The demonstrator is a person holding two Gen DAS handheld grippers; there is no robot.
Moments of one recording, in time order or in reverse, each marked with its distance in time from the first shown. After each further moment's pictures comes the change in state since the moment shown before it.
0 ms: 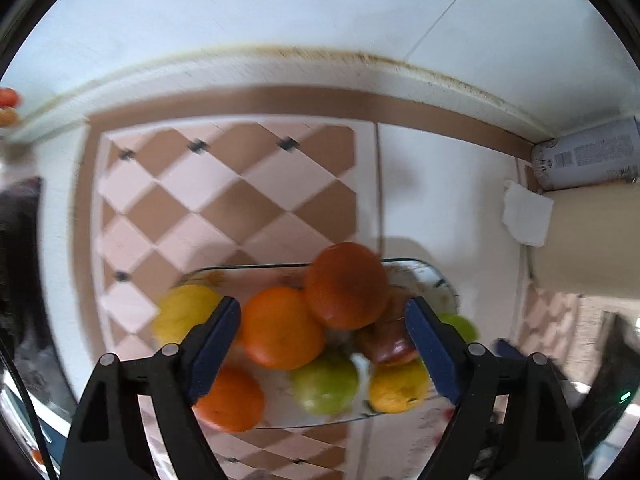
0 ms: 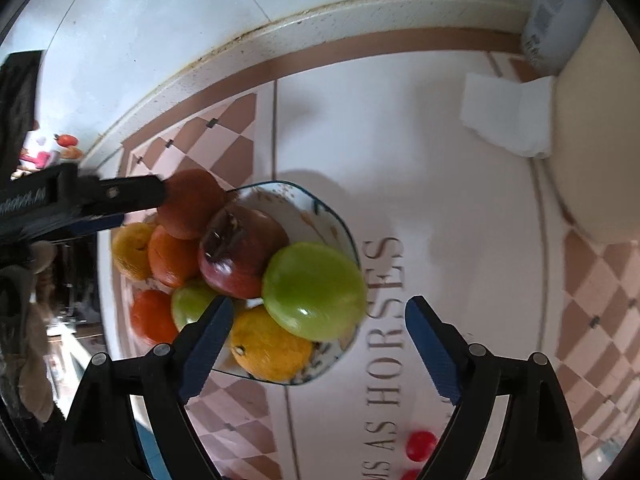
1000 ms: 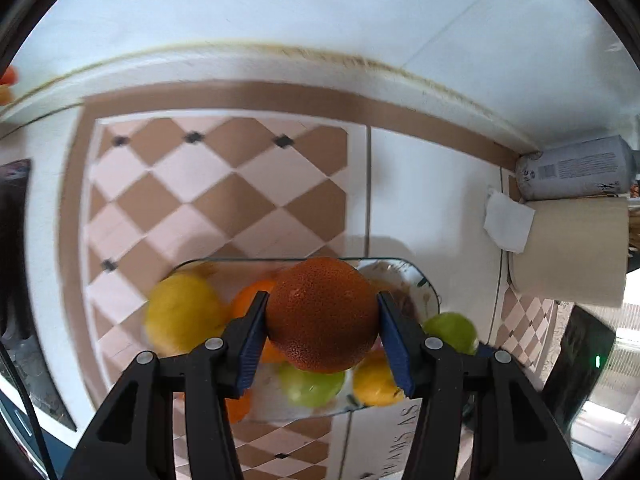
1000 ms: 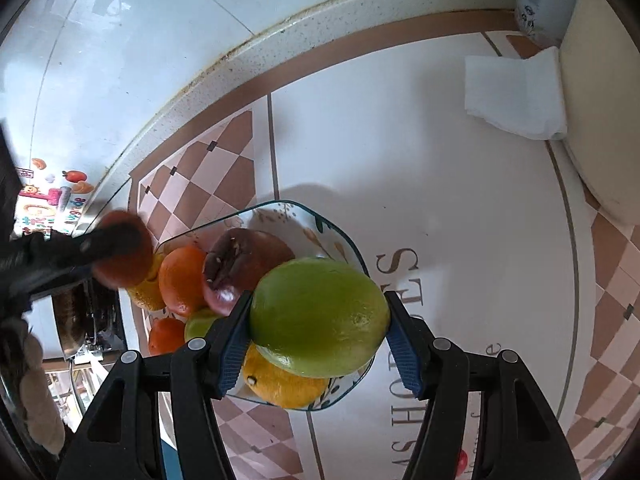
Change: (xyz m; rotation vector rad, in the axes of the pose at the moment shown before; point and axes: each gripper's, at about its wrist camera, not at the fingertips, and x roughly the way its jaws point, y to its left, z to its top) left arm 0.015 0.005 0.017 -0.062 0.080 -0.137; right arm 0.030 -0.015 0.018 0.118 -0.004 0.157
